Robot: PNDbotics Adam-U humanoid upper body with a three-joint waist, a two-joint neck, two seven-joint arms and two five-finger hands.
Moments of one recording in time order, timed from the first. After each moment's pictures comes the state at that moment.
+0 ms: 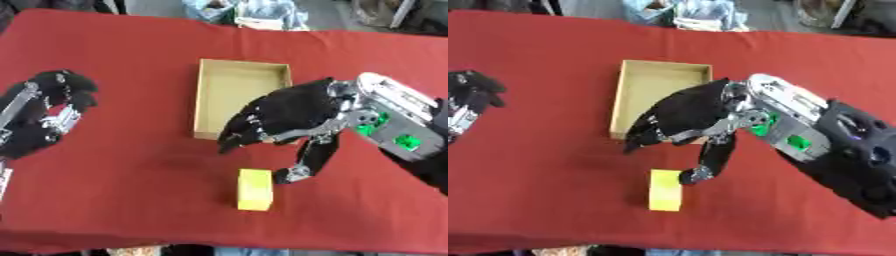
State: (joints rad) left arm -0.31 0.37 -0.02 -1.78 -0.08 -0.07 -0.41; right arm -0.79 -0.68 0.70 -1.78 0.54 -0.44 0.72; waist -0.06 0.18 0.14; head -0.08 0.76
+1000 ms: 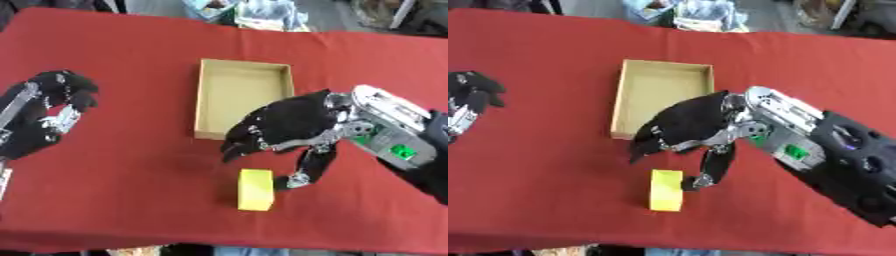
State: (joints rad) left arm -0.31 0.37 -0.02 -1.78 -0.08 -0.06 -0.41; right arm -0.75 -0.67 0.72 -1.76 0.58 -0.47 0.69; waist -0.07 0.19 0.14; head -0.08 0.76
